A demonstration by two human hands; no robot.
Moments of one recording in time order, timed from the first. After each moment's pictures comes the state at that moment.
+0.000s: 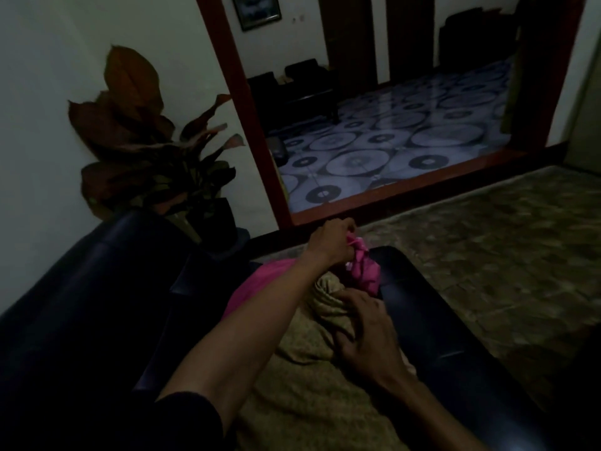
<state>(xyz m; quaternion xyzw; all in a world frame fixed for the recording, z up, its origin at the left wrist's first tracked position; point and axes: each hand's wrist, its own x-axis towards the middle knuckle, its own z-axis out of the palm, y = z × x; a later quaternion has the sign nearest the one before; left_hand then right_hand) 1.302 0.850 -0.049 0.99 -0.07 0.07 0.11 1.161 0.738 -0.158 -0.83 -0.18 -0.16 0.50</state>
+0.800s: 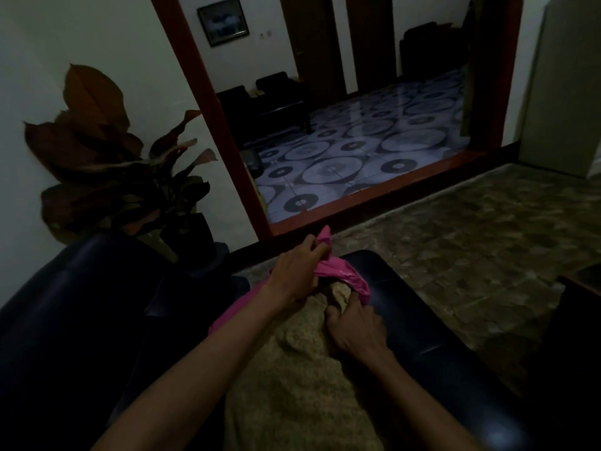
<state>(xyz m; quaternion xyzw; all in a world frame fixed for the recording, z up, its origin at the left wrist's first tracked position) 1.263 0.869 -0.064 0.96 -0.21 0.15 -0.06 1.201 0.733 -0.145 -0.91 0.04 0.08 0.41</state>
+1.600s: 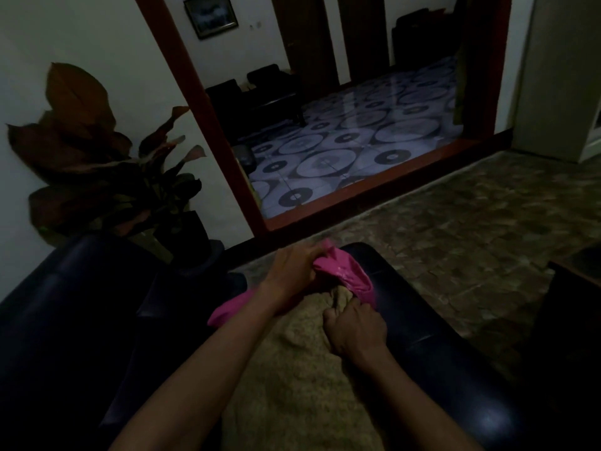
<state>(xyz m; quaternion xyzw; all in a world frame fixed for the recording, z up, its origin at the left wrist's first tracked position) 1.265 0.859 -0.072 0.97 -0.19 0.15 0.01 1.191 0.726 -0.149 -0.95 0.06 0.06 0.31</state>
